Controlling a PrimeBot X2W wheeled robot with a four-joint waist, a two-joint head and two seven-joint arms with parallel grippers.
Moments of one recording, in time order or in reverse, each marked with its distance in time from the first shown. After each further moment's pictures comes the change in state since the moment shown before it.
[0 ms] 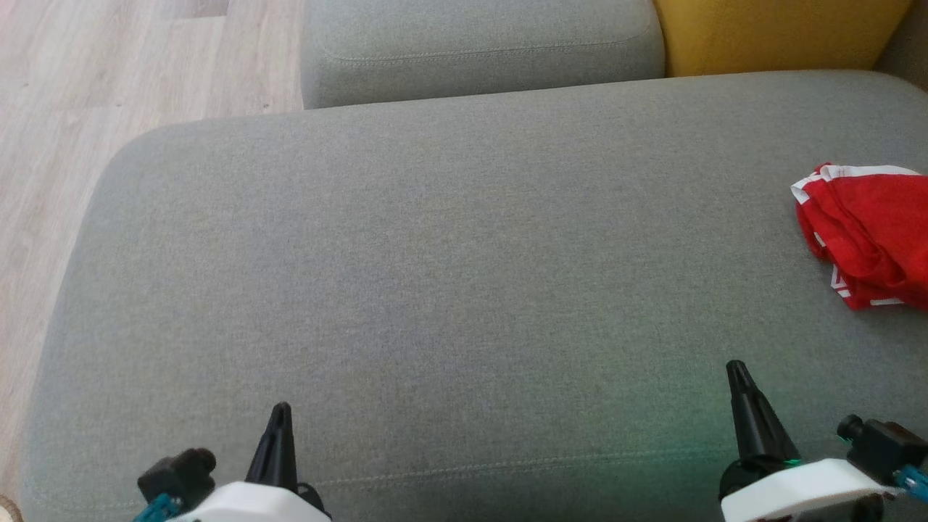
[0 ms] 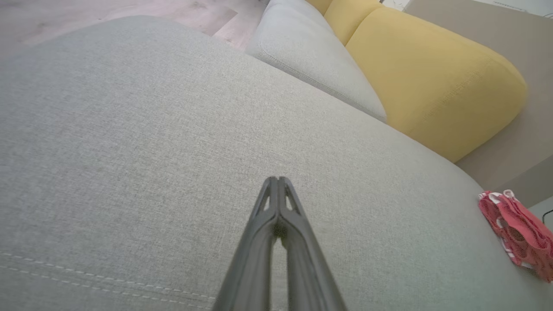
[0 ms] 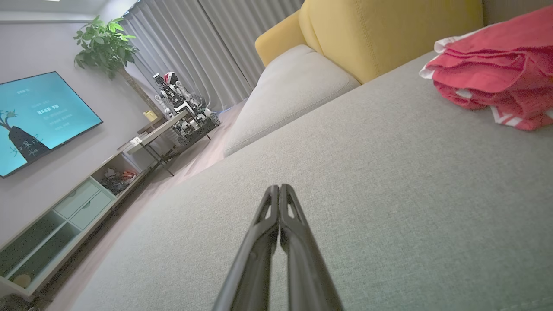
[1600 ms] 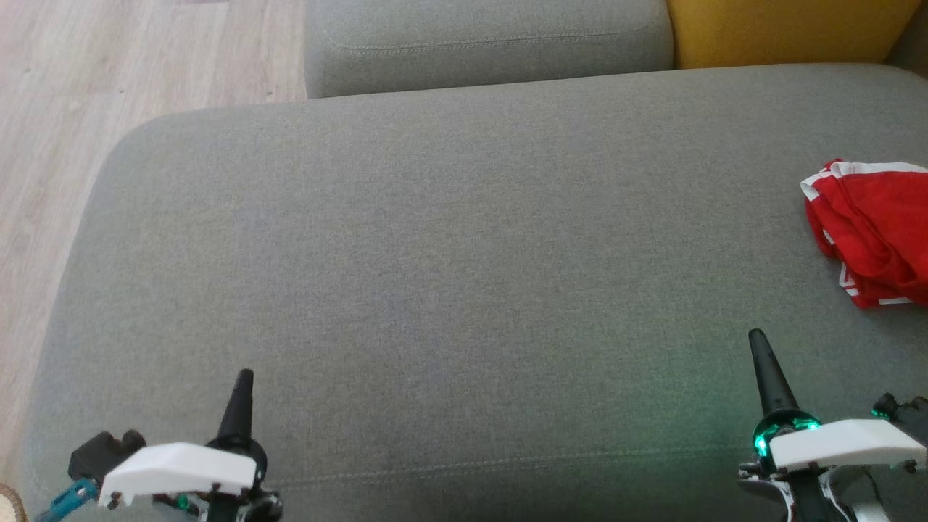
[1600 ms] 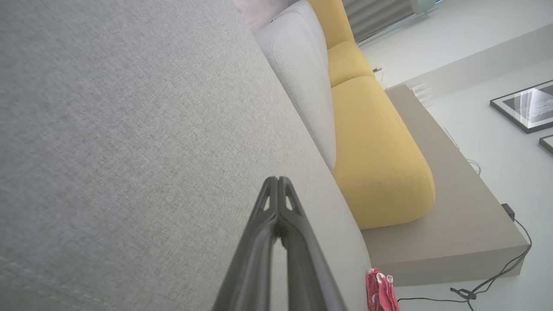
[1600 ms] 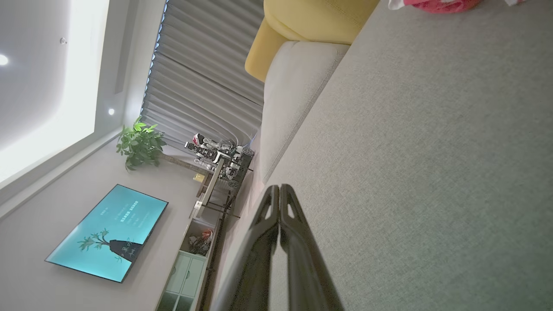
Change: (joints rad) left arm -0.106 0.008 0.133 0.071 -0.588 -0.132 0.126; right arm -0.109 -0.012 -0.036 0.082 0.588 0.000 0.128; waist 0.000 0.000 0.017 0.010
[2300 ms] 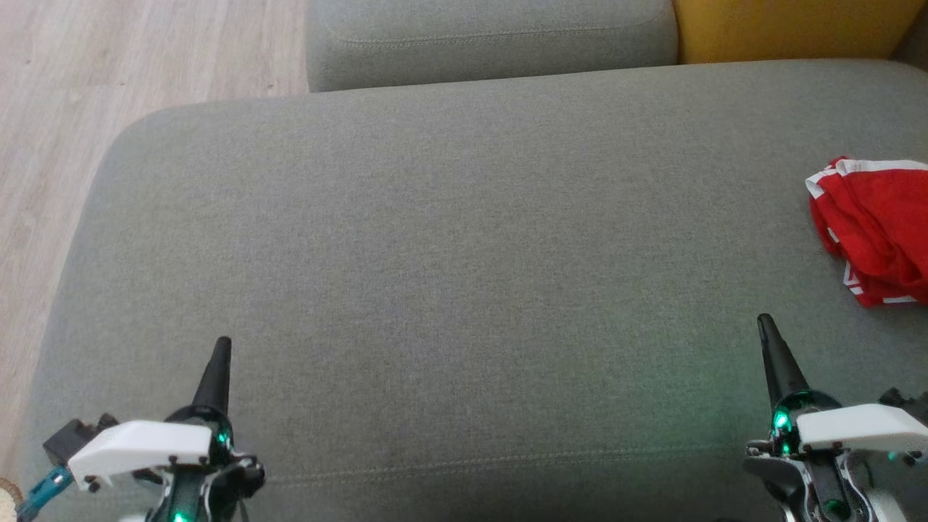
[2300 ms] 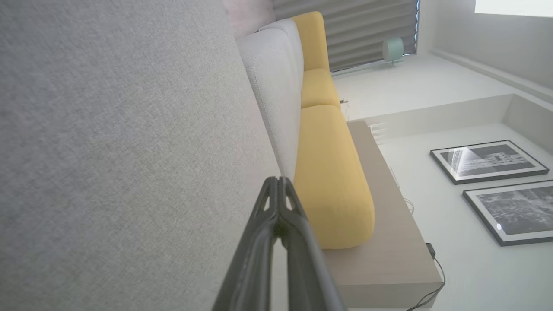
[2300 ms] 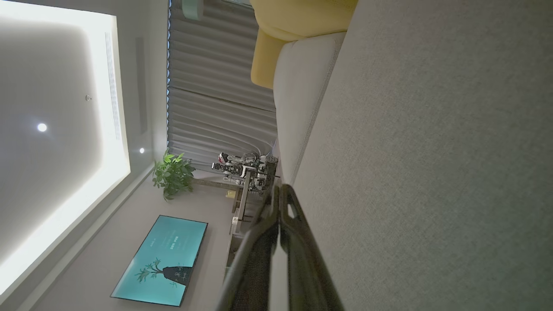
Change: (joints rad) left arm -0.071 -0.001 0.065 0.033 -0.252 -0.056 0.057; right arm -0.050 -0.001 -0.023 0.035 0.252 0.000 0.057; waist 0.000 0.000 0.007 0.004
